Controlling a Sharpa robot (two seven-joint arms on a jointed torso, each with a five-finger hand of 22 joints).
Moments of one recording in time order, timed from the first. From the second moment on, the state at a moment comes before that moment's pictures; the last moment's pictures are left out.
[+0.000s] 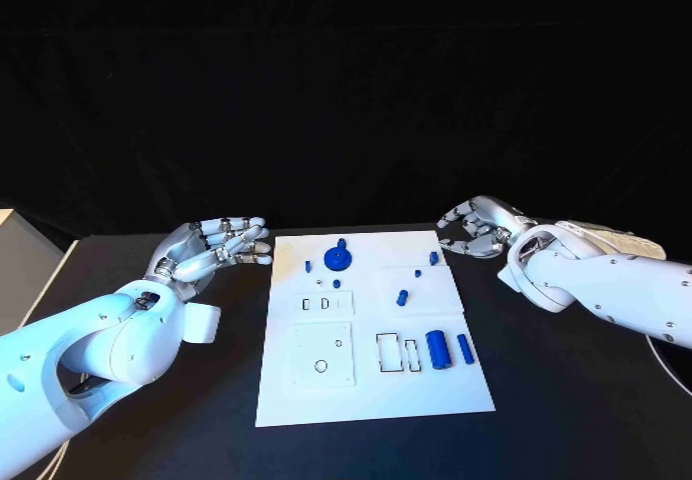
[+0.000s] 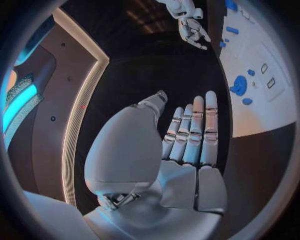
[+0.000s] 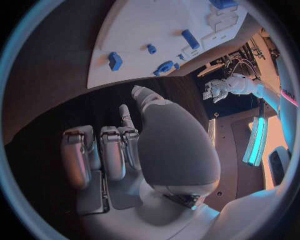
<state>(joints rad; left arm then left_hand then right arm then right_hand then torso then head) 0.97 -0.95 0.27 1.67 -0.20 -0.34 0.33 1.47 -0.17 0.34 0.22 0.06 0.86 0.22 0.19 0.14 1.00 0.18 0.08 0.07 1.00 0.12 0.33 0.32 0.18 0.93 0.21 0.50 0.28 1.27 -0.96 -0.10 1.32 -1.17 -0.51 0.08 1.45 -0.23 0.29 0.23 0.31 0.97 0.17 0.12 0.26 1.47 0.09 1.57 1.31 1.47 0.01 1.56 1.31 0.01 1.47 0.11 1.57 1.31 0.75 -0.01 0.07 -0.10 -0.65</state>
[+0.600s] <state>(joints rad) 0.97 -0.95 0.27 1.67 -0.20 -0.34 0.33 1.47 -0.17 0.34 0.22 0.06 0.86 0.22 0.19 0.14 1.00 0.18 0.08 0.07 1.00 0.12 0.33 0.32 0.18 0.93 0.21 0.50 0.28 1.26 -0.91 -0.11 1.22 -1.19 -0.39 0.09 1.45 -0.24 0.29 0.23 0.28 0.97 0.17 0.12 0.25 1.47 0.09 1.57 1.31 1.47 0.01 1.56 1.31 0.01 1.47 0.11 1.57 1.31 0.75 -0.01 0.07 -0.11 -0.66</state>
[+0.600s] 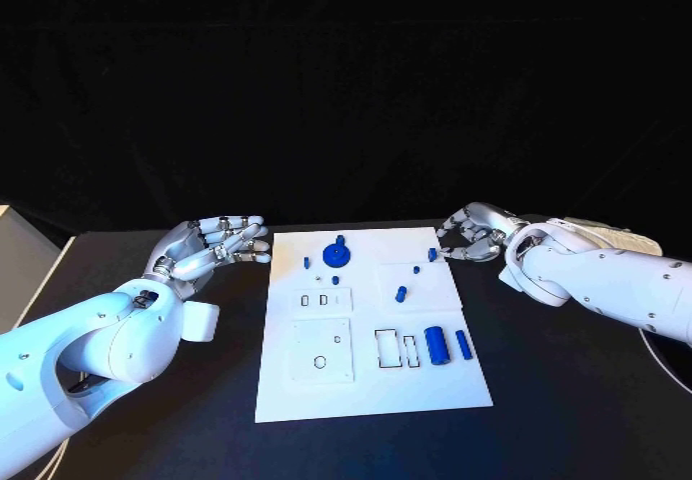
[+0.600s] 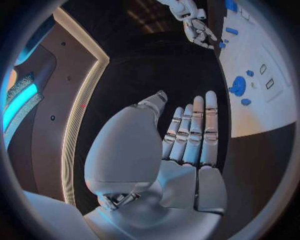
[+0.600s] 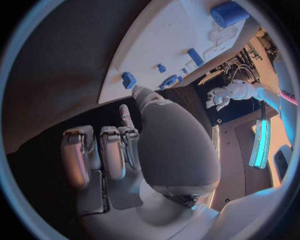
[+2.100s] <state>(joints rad) 0.97 -0.95 0.27 1.67 -0.20 -0.34 0.33 1.47 -0.17 0.34 0.22 0.06 0.86 0.22 0.19 0.14 1.00 0.18 0.08 0.07 1.00 0.12 0.34 0.32 0.18 0.92 0.21 0.51 0.29 1.24 -0.85 -0.11 1.17 -1.22 -0.34 0.07 1.46 -0.21 0.36 0.23 0.29 1.01 0.15 0.15 0.25 1.47 0.08 1.57 1.31 1.46 0.00 1.56 1.31 0.01 1.47 0.11 1.57 1.31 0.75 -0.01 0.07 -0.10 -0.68</state>
